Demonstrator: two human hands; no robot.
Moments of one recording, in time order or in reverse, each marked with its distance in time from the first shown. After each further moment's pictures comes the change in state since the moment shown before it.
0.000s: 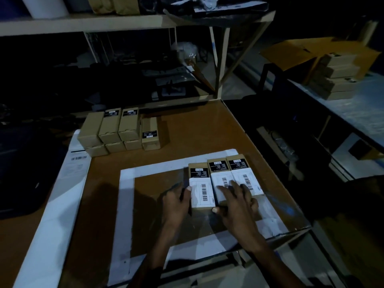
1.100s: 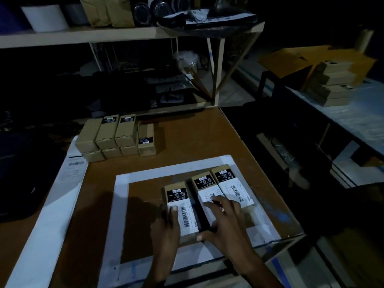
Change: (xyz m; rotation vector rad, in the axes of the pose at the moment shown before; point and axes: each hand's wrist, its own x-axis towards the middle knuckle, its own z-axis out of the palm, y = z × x) left_hand -0.049 -0.022 0.009 0.097 0.210 -0.083; right_hand -0.021 0.015 0.007 0.164 0.077 -0.272
